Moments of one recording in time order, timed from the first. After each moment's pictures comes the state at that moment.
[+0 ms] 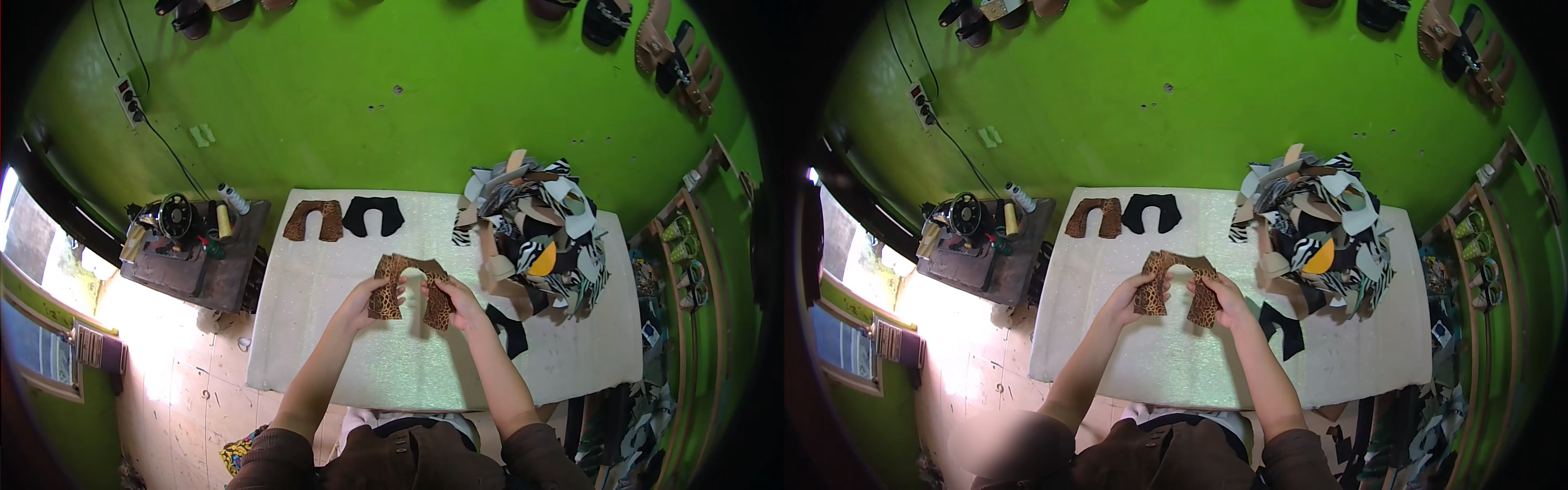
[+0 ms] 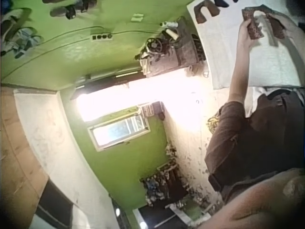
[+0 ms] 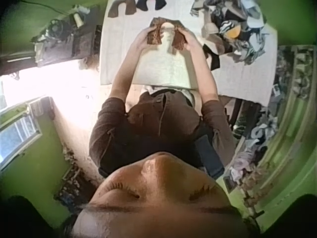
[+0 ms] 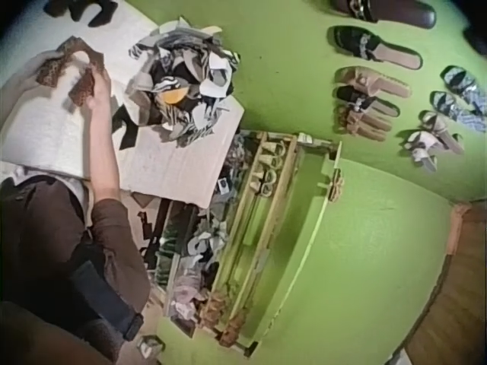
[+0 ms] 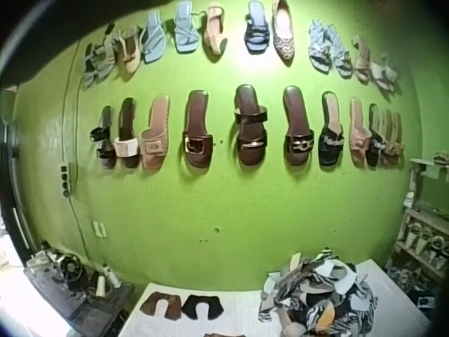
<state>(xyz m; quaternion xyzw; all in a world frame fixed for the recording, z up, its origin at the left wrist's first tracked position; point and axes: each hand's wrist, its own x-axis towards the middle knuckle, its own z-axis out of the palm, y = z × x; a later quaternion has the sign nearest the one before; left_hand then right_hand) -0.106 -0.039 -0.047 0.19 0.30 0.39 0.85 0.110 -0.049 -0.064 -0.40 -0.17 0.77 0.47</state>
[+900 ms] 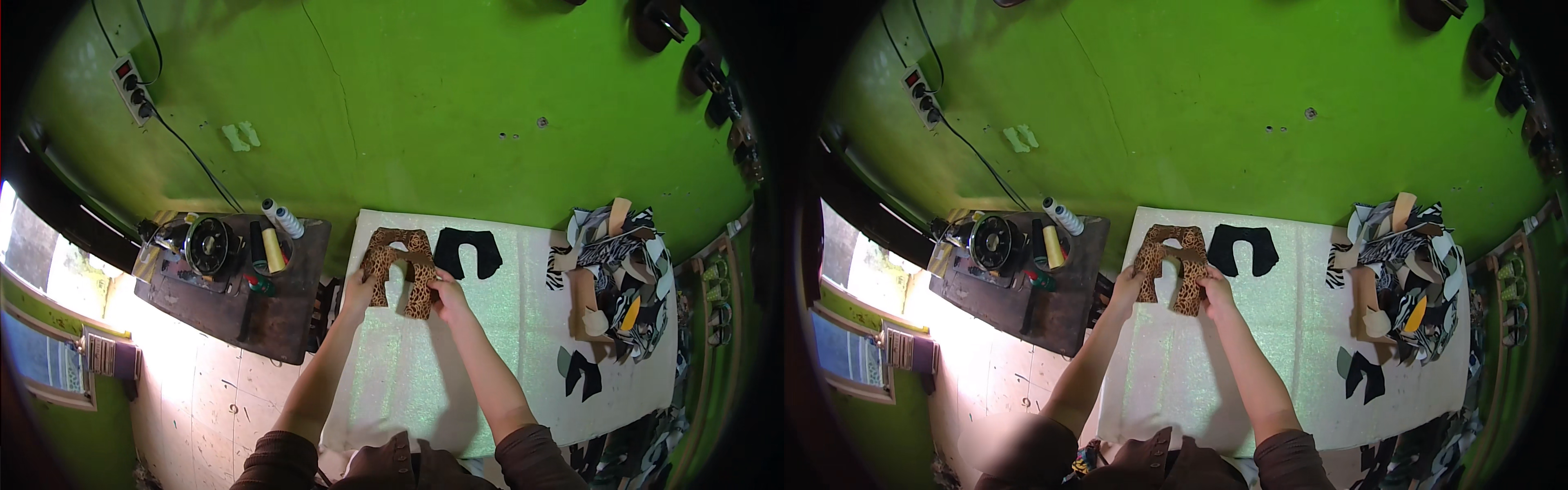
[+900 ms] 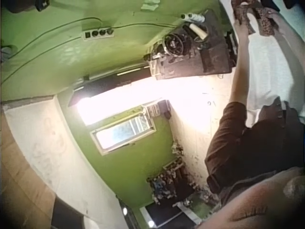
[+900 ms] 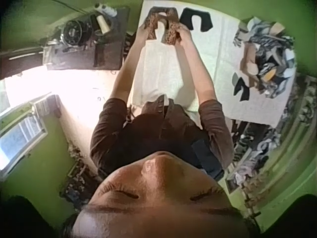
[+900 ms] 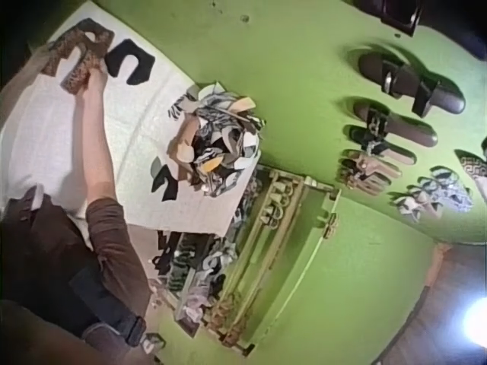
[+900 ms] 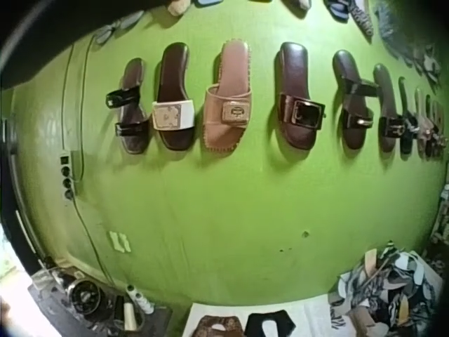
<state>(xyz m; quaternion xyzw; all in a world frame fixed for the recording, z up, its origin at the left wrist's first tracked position) -0.326 0.106 -0.116 0.39 0.60 0.46 0.53 -0.135 0.112 -0.118 -0.47 -0.13 0.73 0.48</state>
